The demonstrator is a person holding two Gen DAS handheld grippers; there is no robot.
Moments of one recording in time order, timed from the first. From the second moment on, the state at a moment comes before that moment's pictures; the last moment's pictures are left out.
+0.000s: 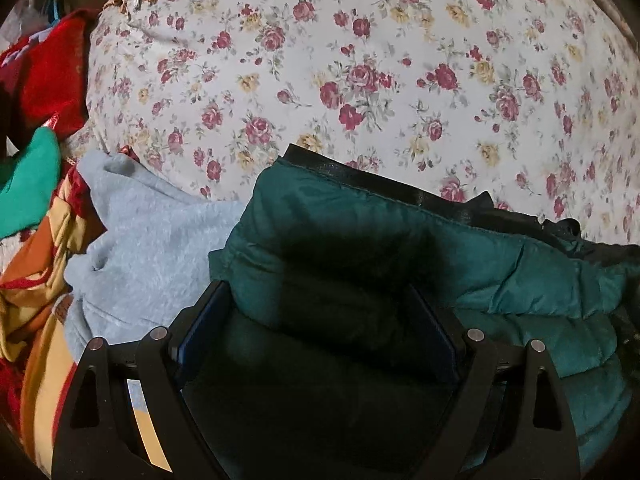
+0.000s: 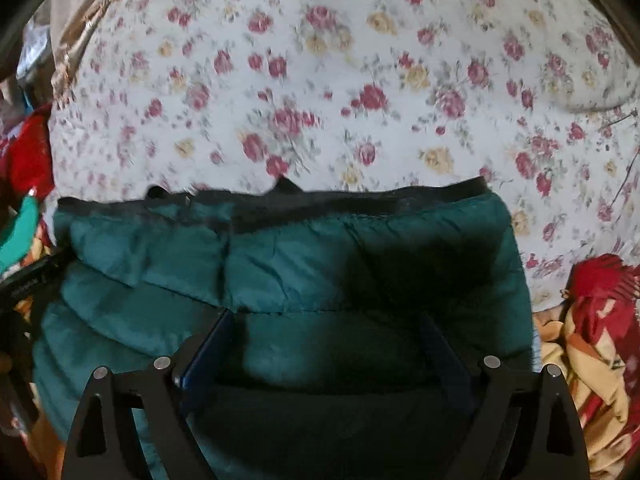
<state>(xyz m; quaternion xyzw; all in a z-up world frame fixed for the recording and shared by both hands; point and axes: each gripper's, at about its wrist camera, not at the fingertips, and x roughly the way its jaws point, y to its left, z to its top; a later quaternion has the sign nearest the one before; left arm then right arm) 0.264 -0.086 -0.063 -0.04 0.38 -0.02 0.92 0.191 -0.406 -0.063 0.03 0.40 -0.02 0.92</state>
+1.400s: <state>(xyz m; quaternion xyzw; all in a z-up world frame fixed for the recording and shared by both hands) 0.232 -0.088 -0.058 0.02 0.37 -0.02 0.93 0.136 -0.419 -0.052 0.08 0.40 -0.04 0.91</state>
